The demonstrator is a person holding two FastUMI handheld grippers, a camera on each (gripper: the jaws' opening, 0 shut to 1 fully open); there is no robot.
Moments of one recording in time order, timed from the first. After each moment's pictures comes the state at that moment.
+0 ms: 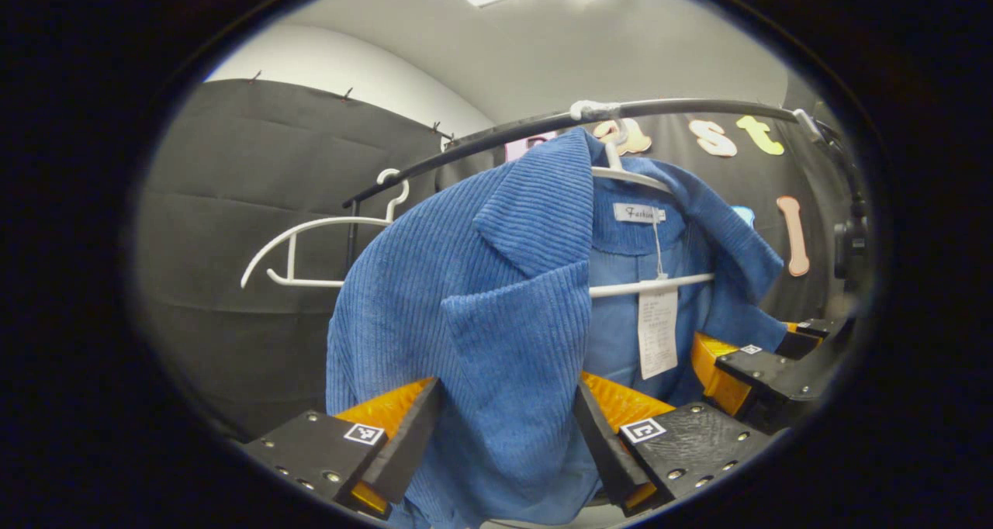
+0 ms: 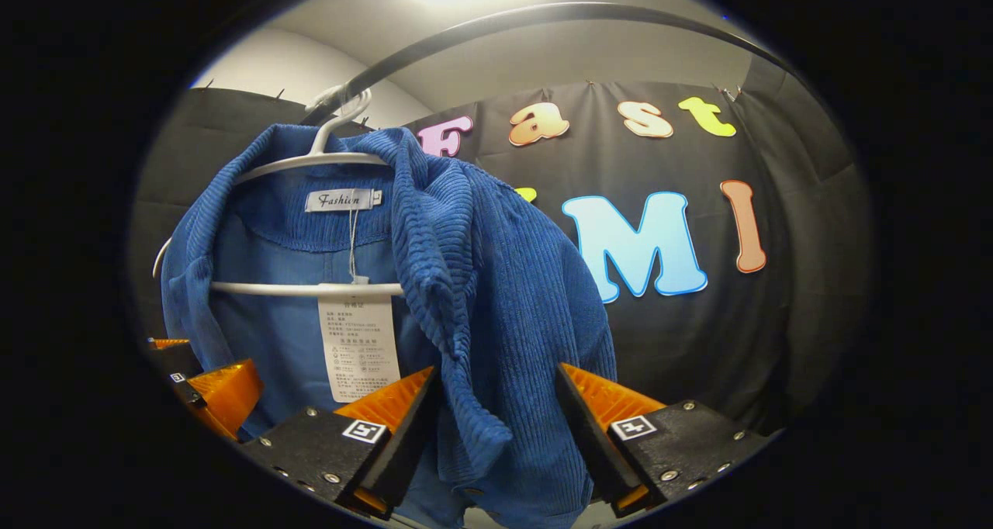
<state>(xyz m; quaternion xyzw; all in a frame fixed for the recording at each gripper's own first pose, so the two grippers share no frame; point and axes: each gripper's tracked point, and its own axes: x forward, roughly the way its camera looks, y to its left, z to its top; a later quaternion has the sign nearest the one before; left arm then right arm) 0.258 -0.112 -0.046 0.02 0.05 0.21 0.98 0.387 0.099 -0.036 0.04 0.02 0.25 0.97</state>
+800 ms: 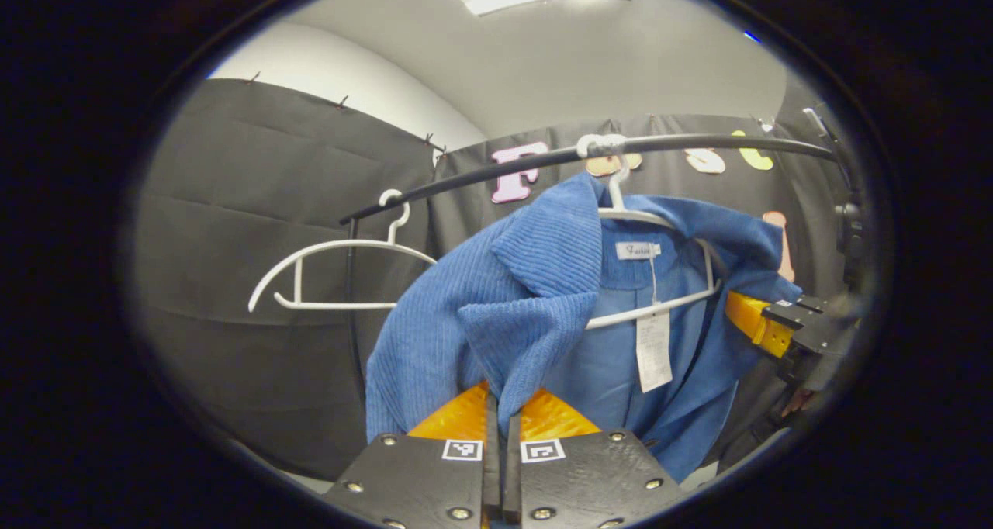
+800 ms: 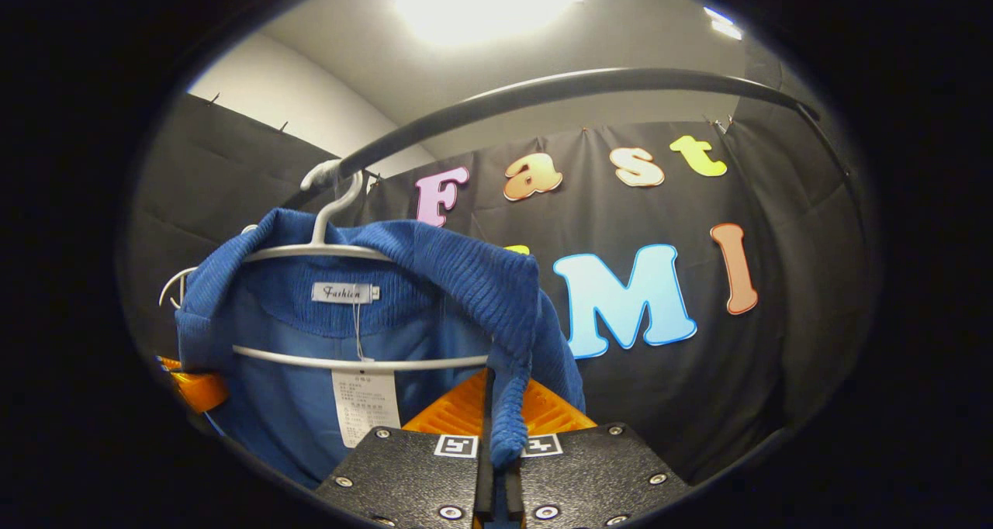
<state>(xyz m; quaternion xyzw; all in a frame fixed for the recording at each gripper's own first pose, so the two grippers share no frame) 0.241 -0.103 -0.003 0.02 0.02 0.18 0.98 0.385 0.070 0.041 0.07 -0.08 0.24 0.96</state>
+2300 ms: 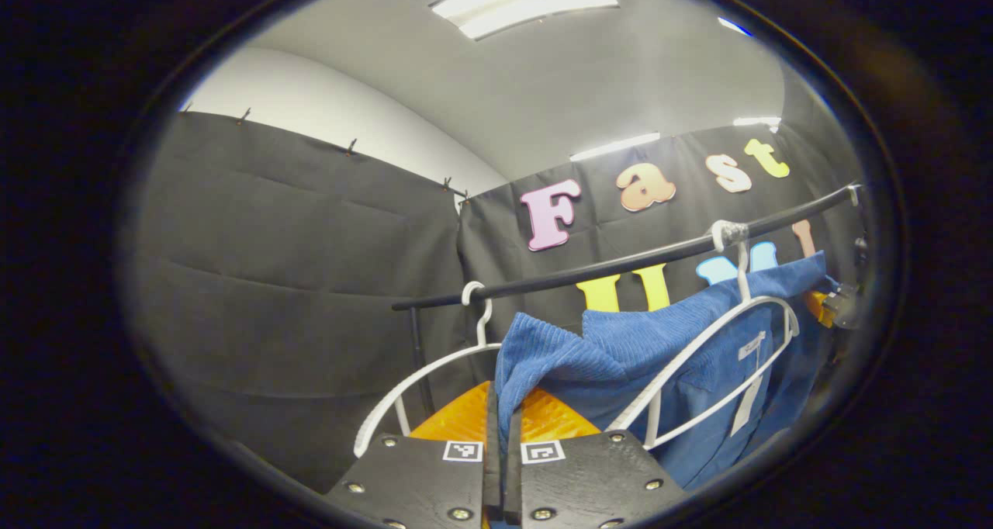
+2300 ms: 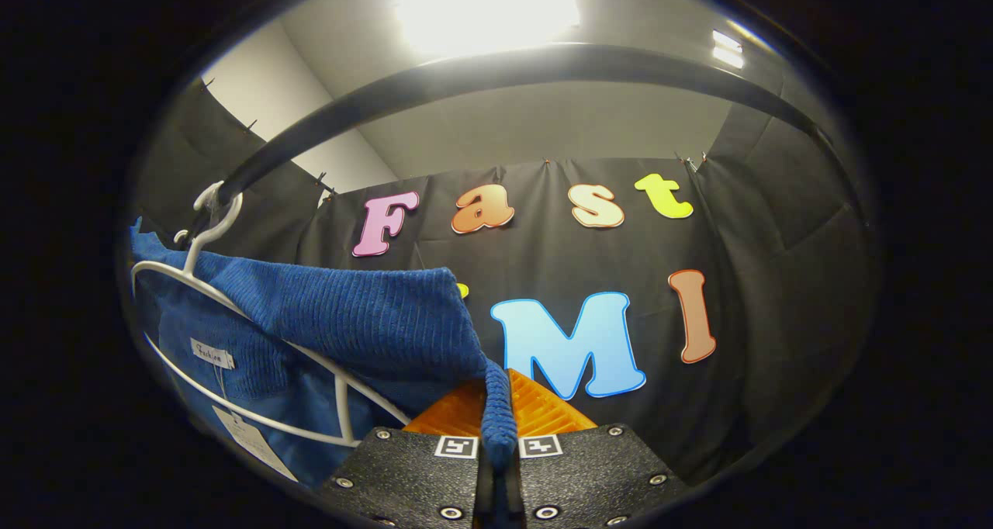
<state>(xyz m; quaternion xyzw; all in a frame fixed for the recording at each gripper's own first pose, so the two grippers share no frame) 0.257 0.030 0.102 0.08 -0.03 0.20 0.98 0.479 0.008 0.073 0.04 -0.13 0.15 0.98</state>
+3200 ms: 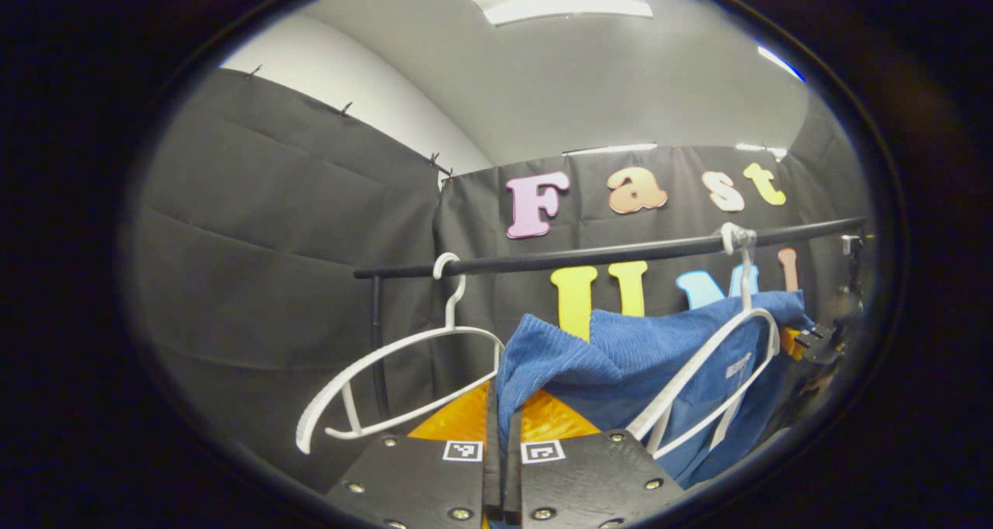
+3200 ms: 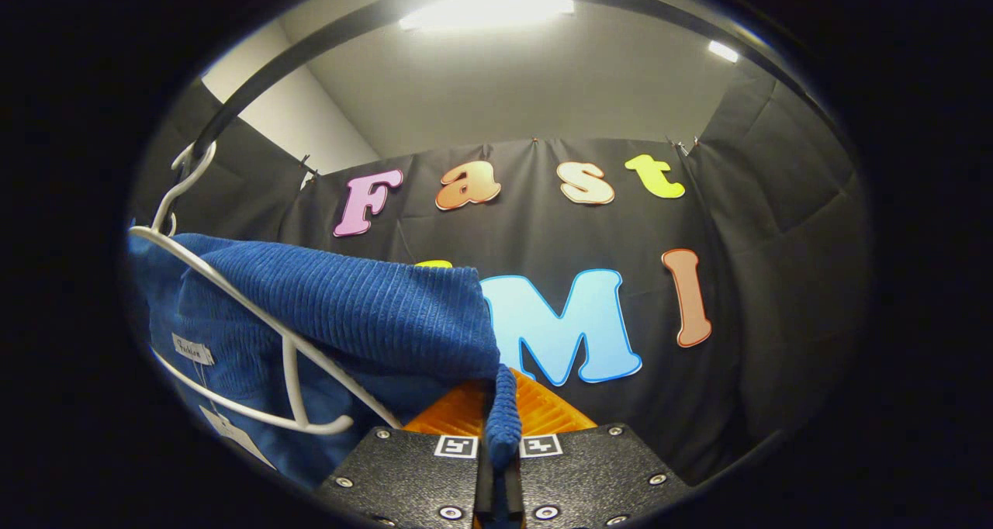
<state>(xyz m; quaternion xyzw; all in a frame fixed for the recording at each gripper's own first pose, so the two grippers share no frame) 0.293 0.033 0.097 0.01 -0.03 0.16 0.99 0.517 0.015 0.055 0.05 -0.10 0.13 0.99</state>
